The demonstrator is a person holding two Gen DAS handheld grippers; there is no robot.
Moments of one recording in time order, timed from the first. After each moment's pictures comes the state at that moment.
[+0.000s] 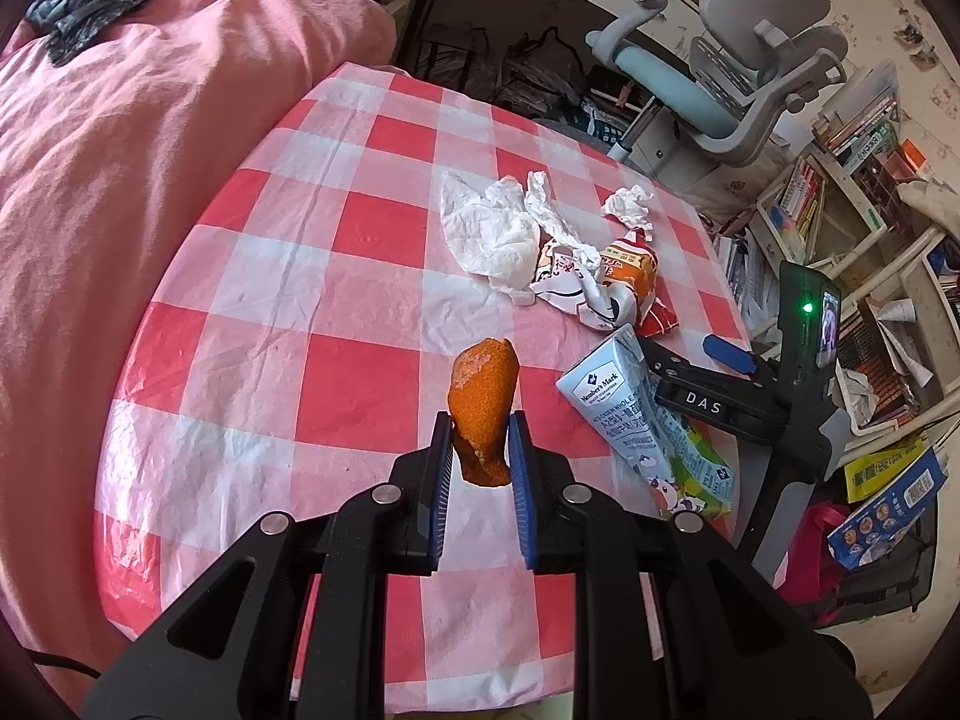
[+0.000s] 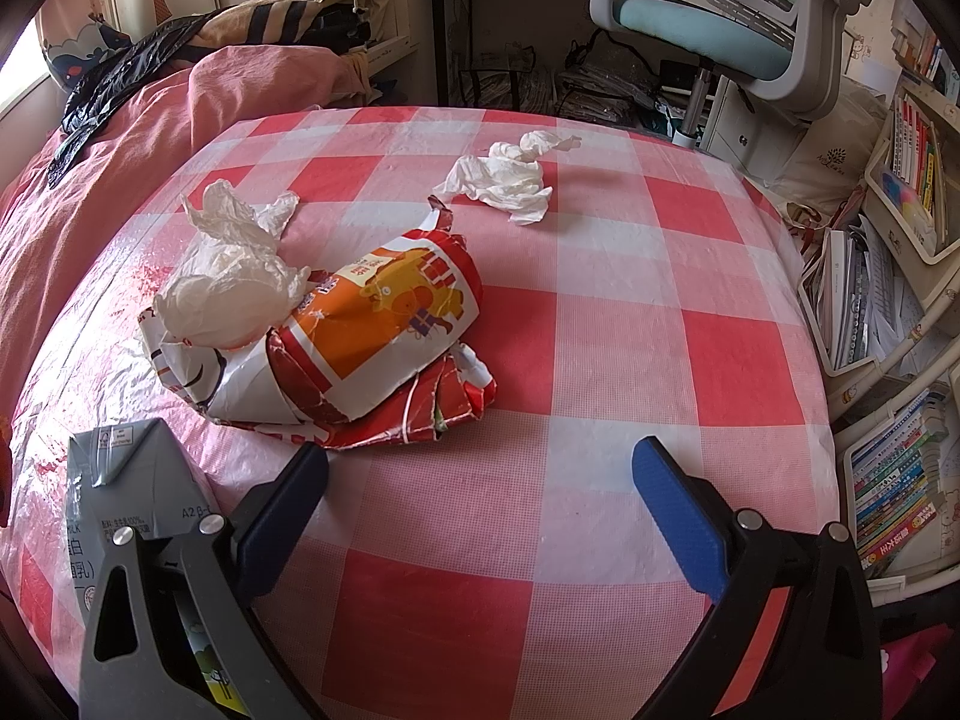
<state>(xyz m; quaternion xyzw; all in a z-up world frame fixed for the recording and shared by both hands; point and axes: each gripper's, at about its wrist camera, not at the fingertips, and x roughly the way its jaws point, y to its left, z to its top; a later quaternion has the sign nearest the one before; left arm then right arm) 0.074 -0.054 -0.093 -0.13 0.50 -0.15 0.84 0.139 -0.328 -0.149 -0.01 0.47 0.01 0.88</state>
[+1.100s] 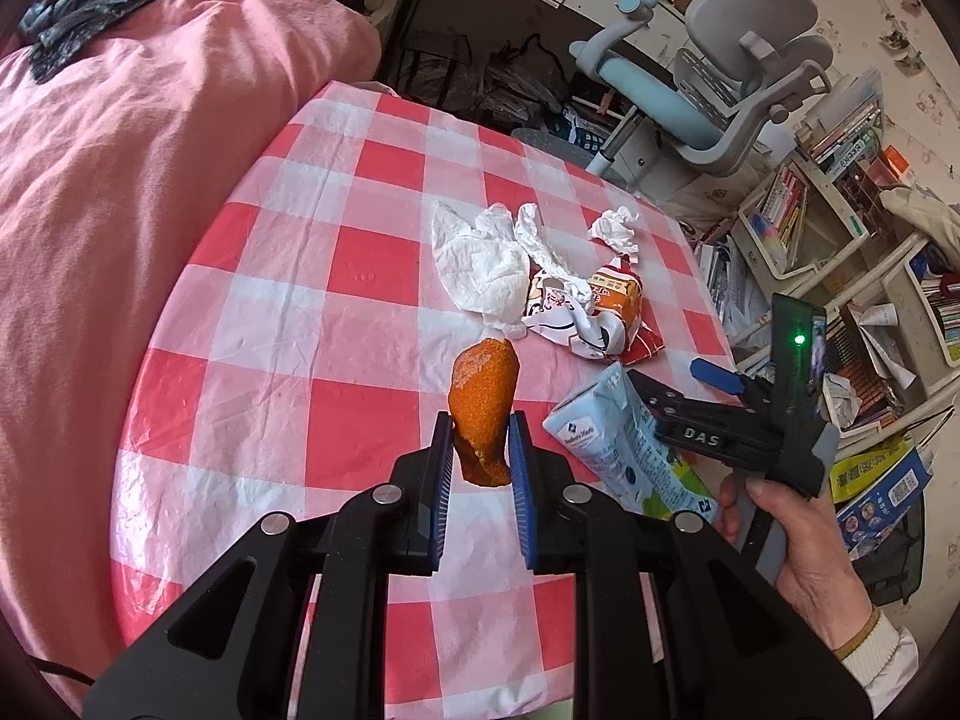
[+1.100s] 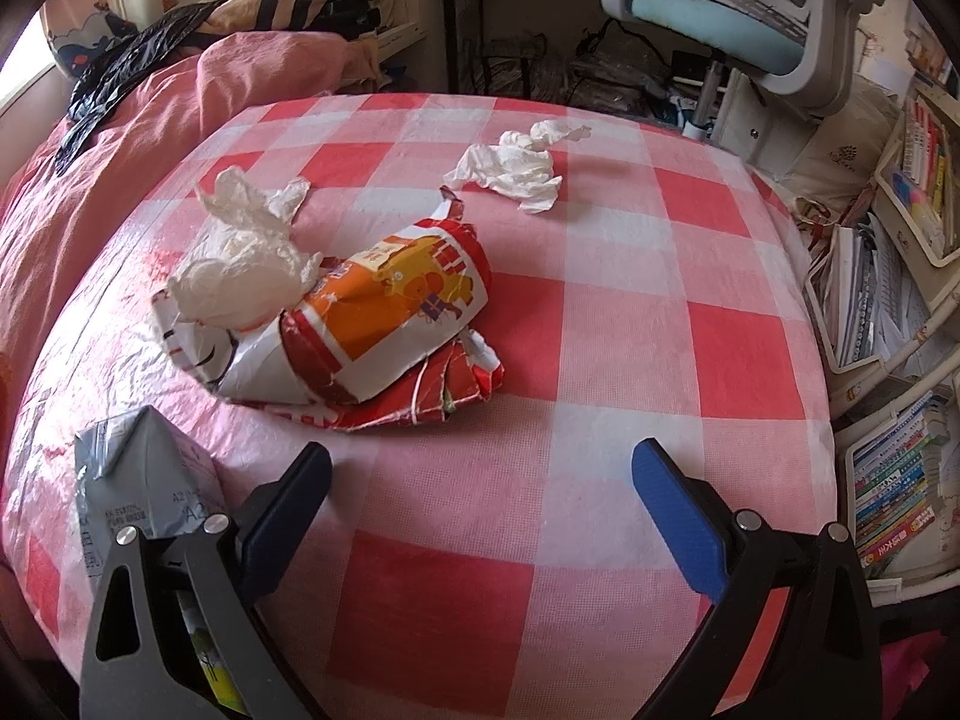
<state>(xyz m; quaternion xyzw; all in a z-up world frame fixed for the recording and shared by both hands) 0.089 -0.044 -0.082 -0.14 0.49 -0.17 0.85 0.137 -0.331 -0.142 -0.01 0.49 0.03 0.87</state>
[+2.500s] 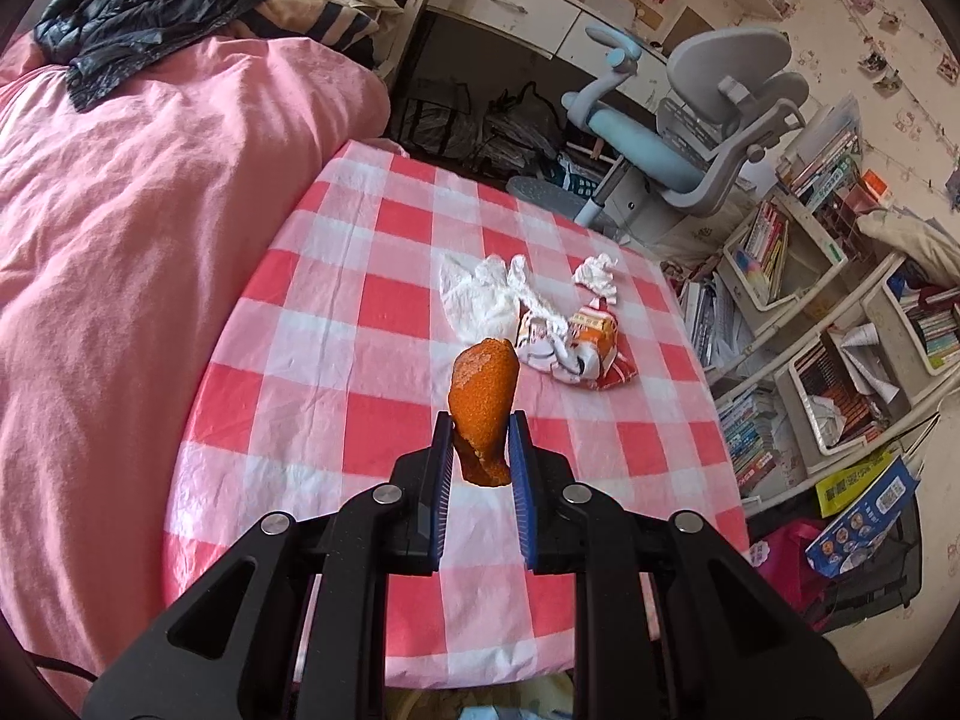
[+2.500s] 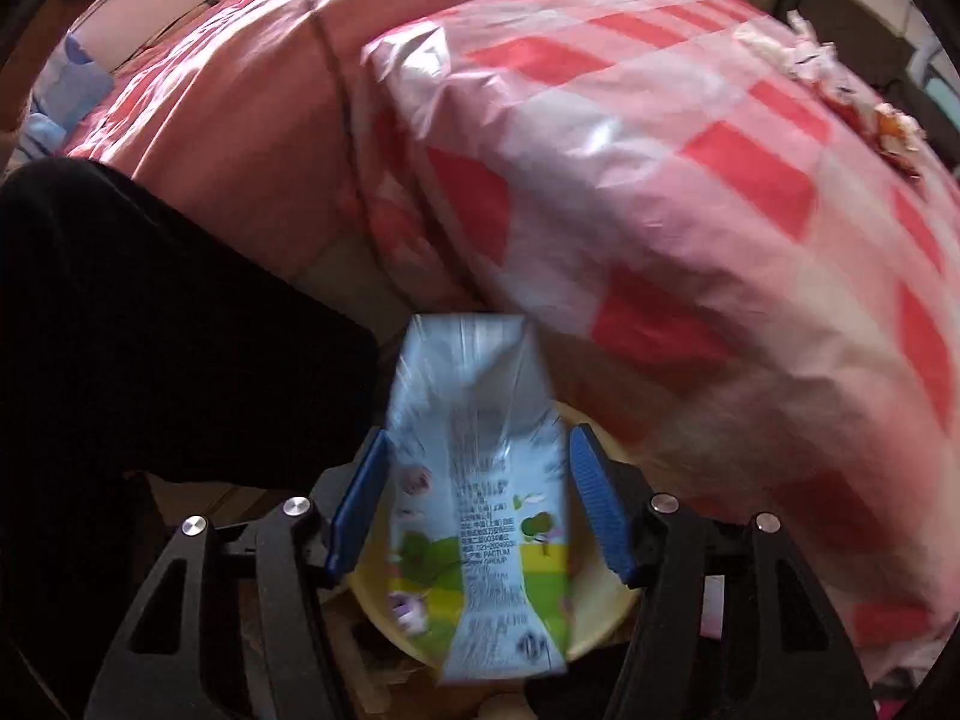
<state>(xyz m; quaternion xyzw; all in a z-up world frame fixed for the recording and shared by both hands) 0.045 -0.022 -0.045 -0.14 0.44 -0.16 0.87 -0.104 -0.185 -0.177 -0.13 0.54 0.30 0.78</state>
